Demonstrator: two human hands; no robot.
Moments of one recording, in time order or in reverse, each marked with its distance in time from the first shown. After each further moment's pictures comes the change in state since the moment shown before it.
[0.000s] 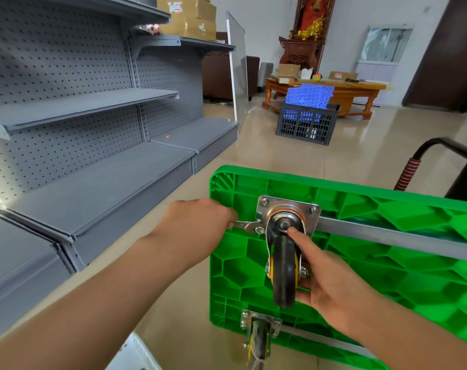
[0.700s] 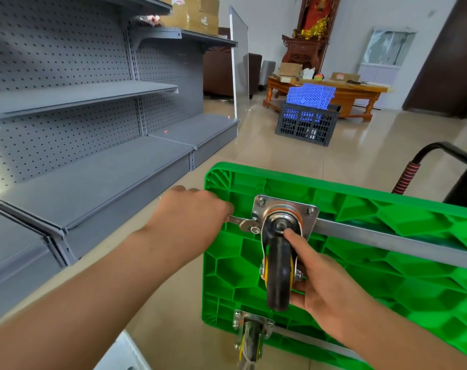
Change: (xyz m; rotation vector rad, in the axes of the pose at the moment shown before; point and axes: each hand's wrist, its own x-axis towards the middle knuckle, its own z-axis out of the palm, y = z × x) left_hand 0.004 0.005 -0.003 0.141 0.088 -0.002; right_hand 0.003 0.001 -0.002 0.002 -0.018 0.007
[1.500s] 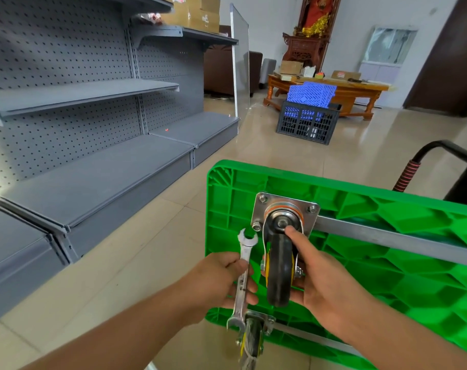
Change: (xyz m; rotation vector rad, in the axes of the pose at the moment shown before) left_hand -0.035 0.057 0.075 -1.789 -0.524 -0.496; right_hand 0.005 0.005 -0.001 0.040 -0.019 -0.050
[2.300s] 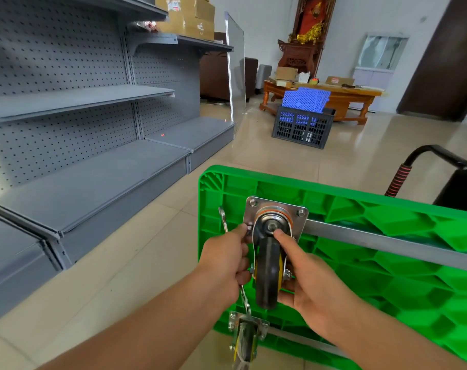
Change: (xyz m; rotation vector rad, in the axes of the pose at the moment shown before) left_hand 0.020 0.040 0.043 -0.590 0.309 -0.003; right_hand 0.000 -0.002 0.003 -0.015 0.013 0.021
